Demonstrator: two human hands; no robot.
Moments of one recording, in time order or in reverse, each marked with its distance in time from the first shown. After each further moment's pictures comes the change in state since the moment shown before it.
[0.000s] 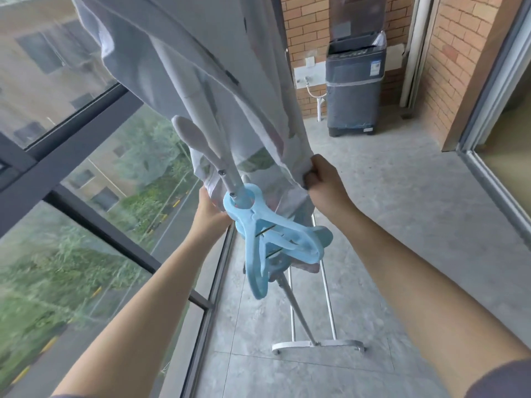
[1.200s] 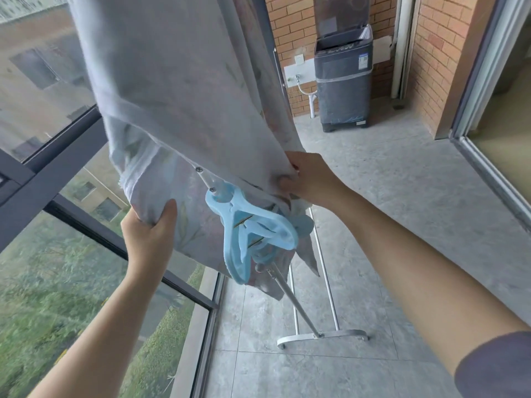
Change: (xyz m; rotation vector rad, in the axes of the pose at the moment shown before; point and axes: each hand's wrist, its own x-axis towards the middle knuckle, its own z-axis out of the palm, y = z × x) left_hand -0.057 0.008 -0.053 0.039 0.450 0.301; right_hand -0.017 -0.024 -0.029 -0.191 -0.193 -0.199
